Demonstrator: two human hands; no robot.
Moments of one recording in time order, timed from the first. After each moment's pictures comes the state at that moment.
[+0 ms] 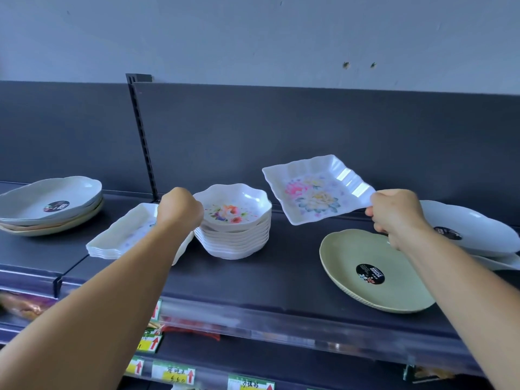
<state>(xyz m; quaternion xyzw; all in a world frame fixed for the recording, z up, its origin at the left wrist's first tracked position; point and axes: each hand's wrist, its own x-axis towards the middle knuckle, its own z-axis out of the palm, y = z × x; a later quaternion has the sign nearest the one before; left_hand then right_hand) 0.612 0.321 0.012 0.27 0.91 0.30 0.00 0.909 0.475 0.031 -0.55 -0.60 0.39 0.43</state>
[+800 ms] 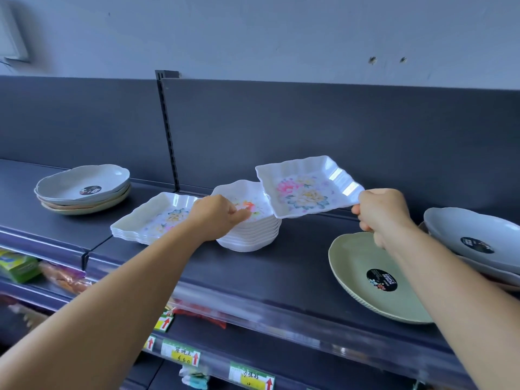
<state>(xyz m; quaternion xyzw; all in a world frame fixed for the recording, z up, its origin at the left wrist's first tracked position) 0.664 0.307 0.010 0.43 0.87 0.23 0.02 0.881 0.460 0.034 -0.50 -0.62 0.45 0.40</state>
